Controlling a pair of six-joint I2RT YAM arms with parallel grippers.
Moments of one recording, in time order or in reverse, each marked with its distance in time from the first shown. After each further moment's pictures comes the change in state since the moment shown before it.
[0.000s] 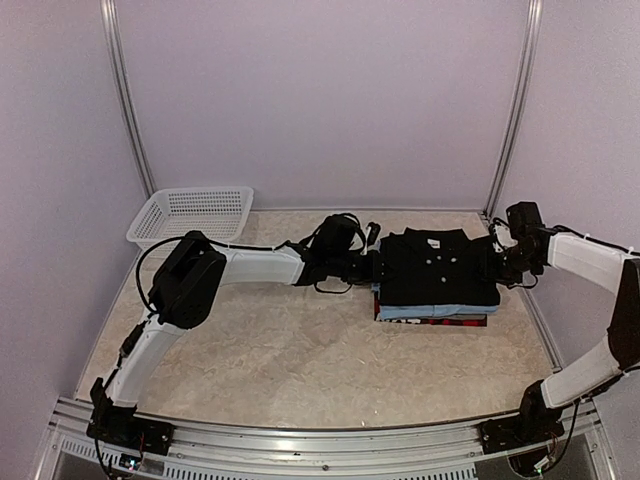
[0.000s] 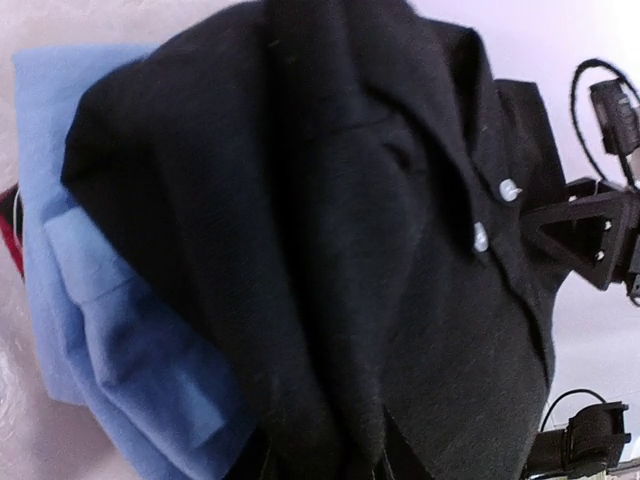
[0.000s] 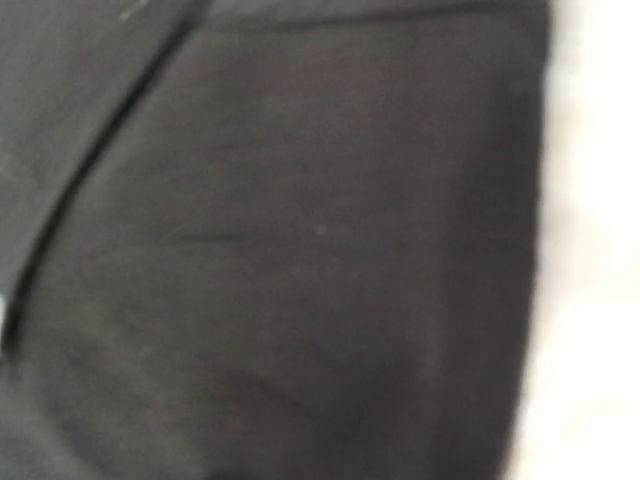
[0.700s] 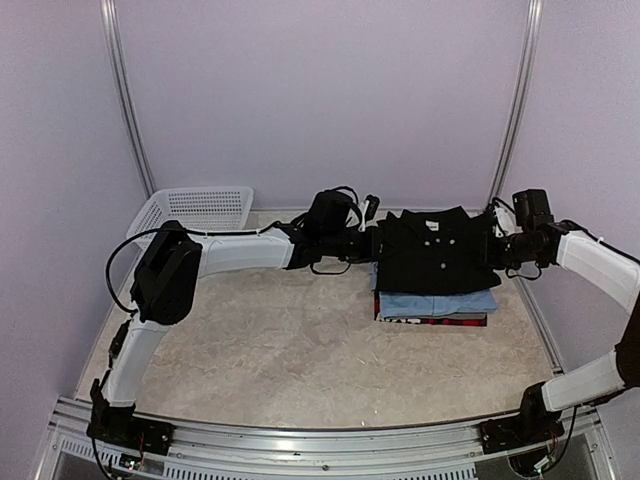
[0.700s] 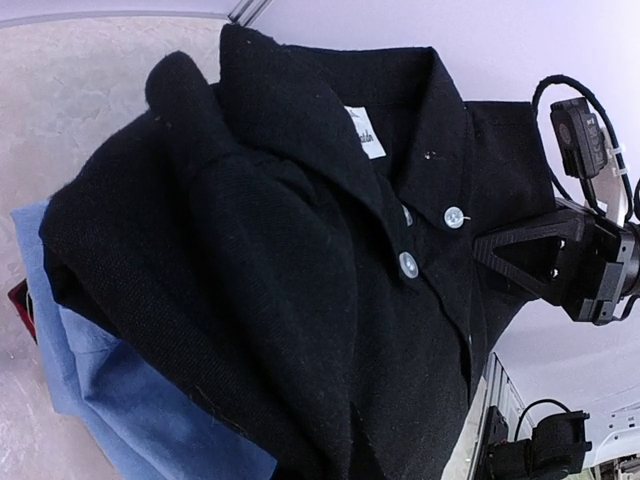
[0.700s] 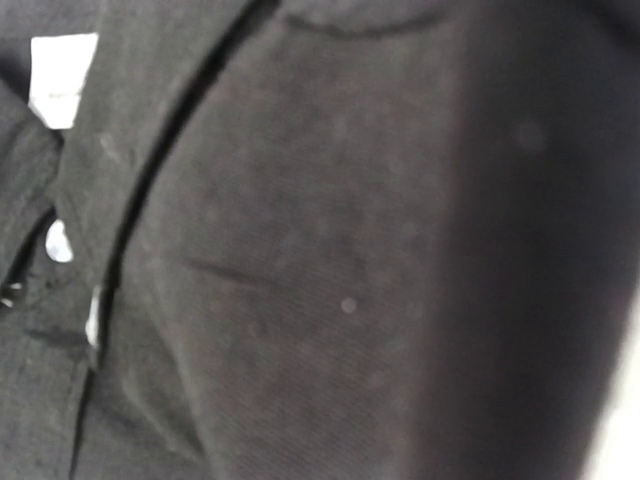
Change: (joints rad) left arm 0.003 -0.157 -0.050 -0.016 -0.032 0.041; right arm 0.046 -0.108 0.043 0.017 -0.096 0.020
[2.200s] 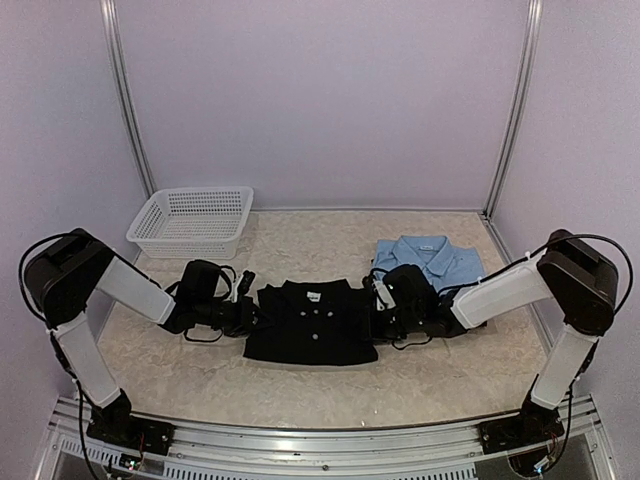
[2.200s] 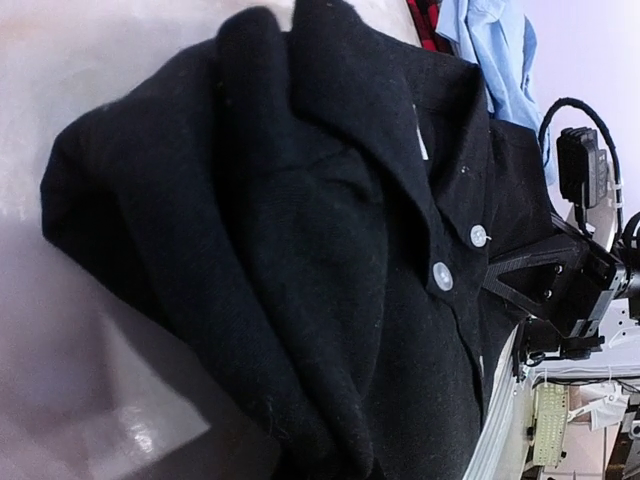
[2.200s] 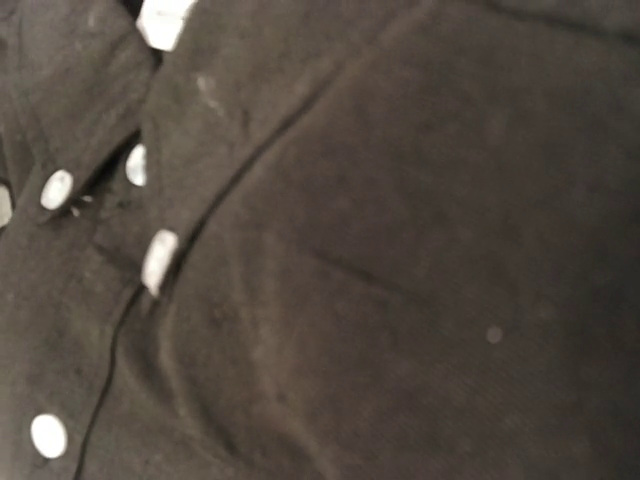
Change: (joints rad) left arm 0.344 -0.587 -1.331 0.426 0.239 -0.037; right arm 0.758 0.483 -0.200 0.760 -0.007 0.537
